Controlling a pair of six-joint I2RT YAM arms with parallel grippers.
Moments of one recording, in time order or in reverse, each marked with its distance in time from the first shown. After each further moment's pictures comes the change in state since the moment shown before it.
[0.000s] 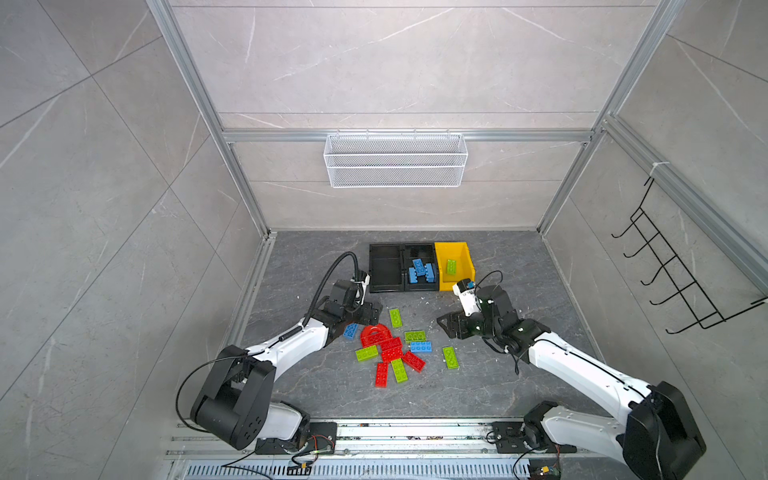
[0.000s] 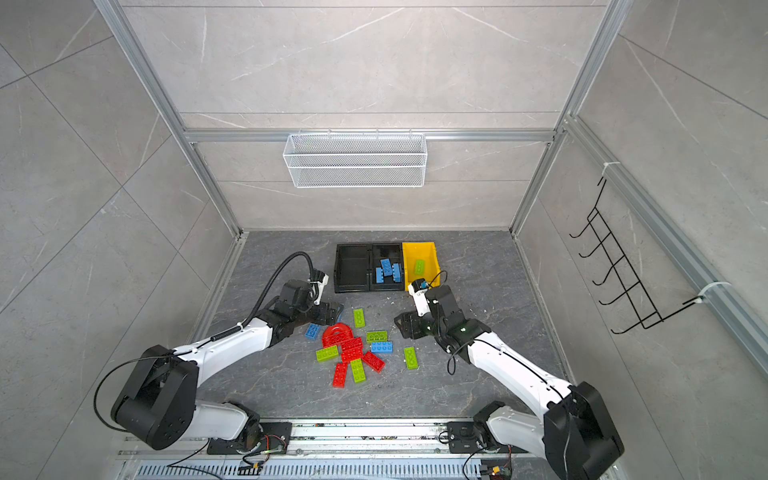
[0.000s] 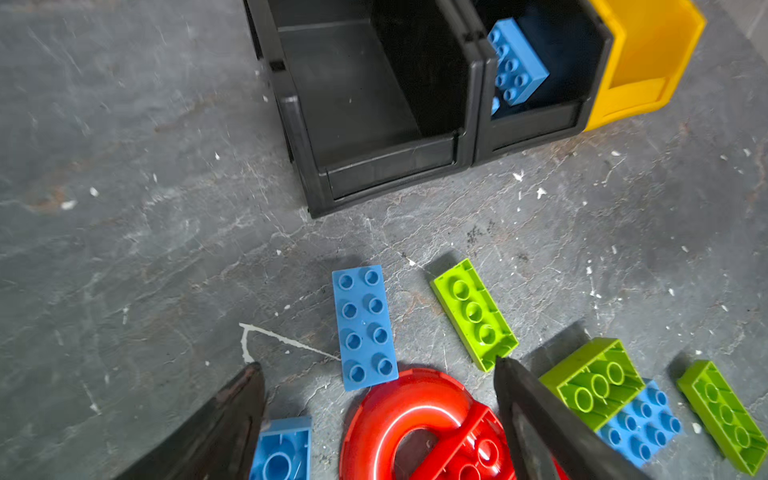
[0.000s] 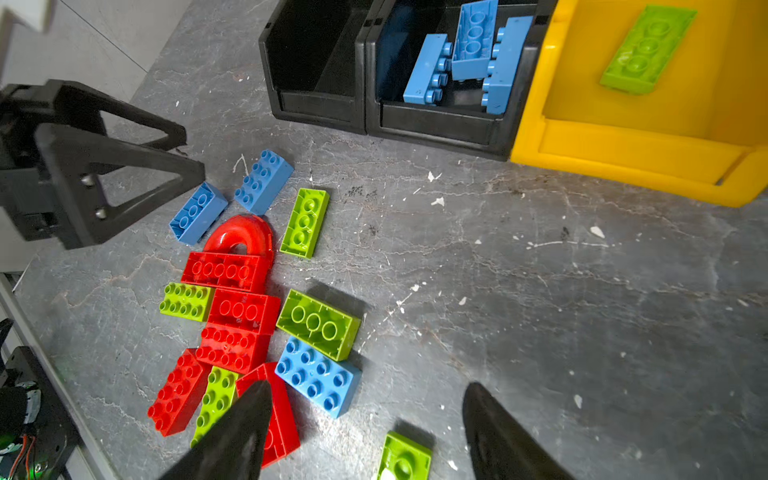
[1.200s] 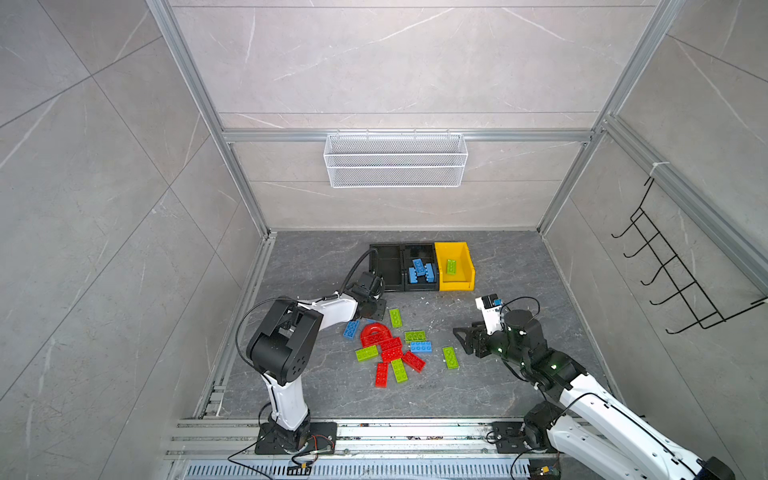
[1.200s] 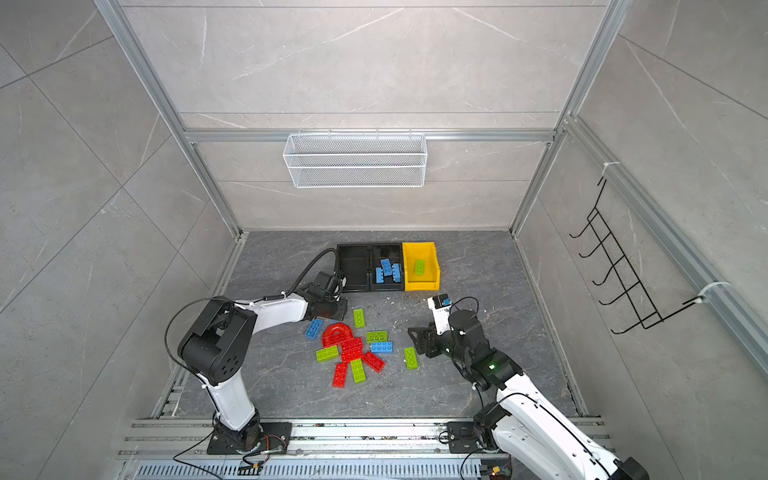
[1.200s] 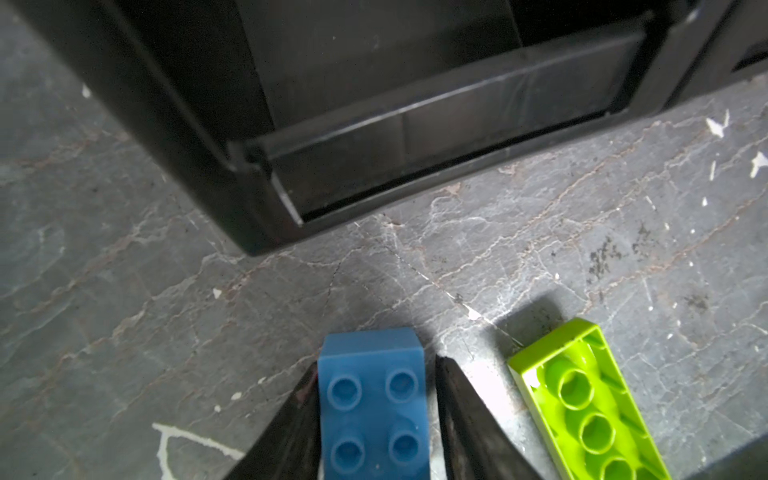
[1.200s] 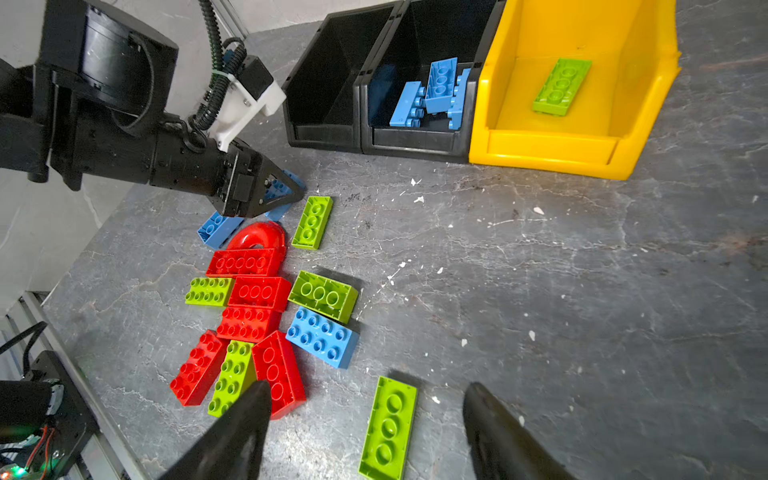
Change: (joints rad) left arm -0.054 0.404 0.280 -0.151 -0.108 -0.029; right arm 0.000 -0.401 -0.190 -0.051 0.053 0.045
